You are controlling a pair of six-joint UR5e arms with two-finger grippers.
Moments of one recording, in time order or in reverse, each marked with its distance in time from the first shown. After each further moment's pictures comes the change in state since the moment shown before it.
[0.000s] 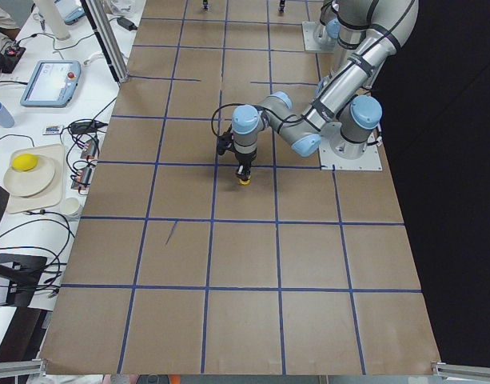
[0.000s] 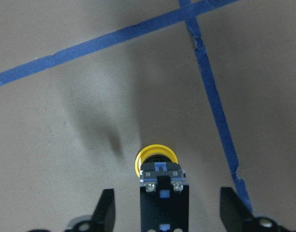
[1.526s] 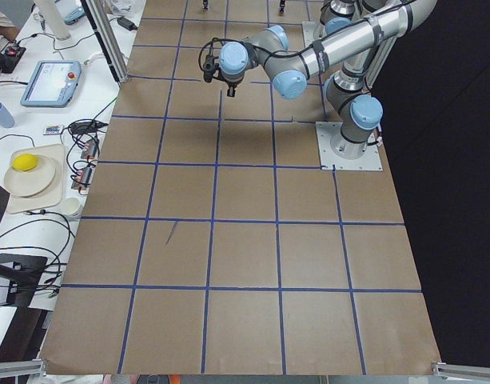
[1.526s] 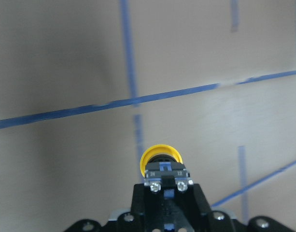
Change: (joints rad) left arm -0.310 0.183 0.252 -0.662 -0.688 -0.490; right arm -0.047 0.040 -0.020 -0.024 0.431 0.511
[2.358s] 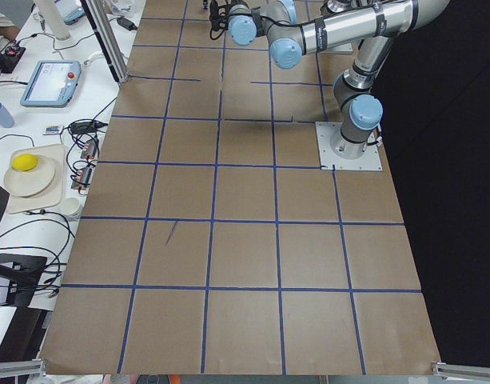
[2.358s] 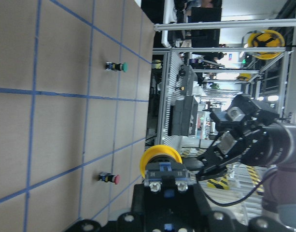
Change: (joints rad) left arm -0.222 0.058 -0.018 -0.002 -0.673 -0.375; right arm -0.084 -0.004 0.019 0.012 0.443 0.200
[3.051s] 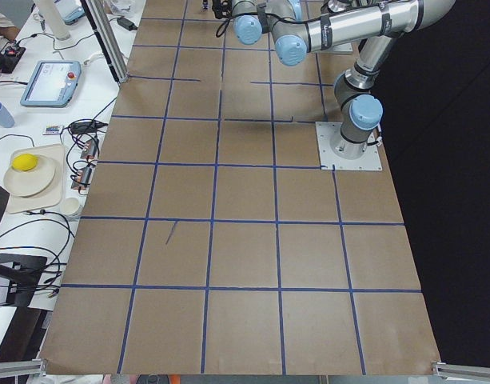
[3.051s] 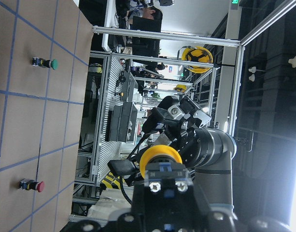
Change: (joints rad) left arm -0.006 0.018 -0.013 0.002 -0.184 -0.068; right arm 0.042 -0.009 0.001 -0.009 0.155 0.000
